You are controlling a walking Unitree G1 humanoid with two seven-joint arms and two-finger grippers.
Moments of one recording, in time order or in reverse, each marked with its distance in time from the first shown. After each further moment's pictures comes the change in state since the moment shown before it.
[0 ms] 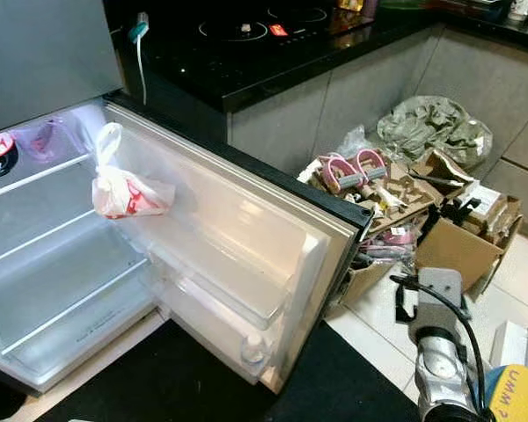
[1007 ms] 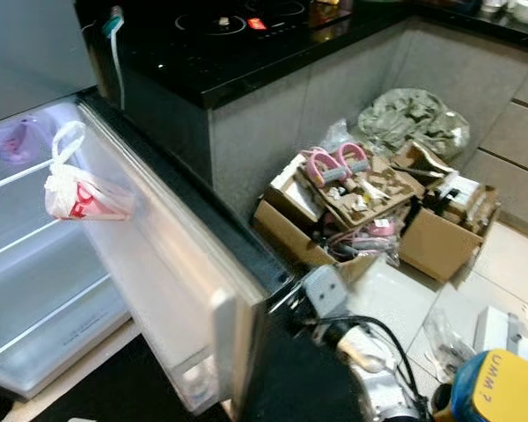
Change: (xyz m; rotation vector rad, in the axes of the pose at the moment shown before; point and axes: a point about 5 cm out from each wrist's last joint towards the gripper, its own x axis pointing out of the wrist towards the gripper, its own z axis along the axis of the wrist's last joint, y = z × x) left arm 0.000 0.000 -0.001 0.001 0.002 -0.001; right arm -0.057 0.127 0.039 -0.072 -0.241 0.933
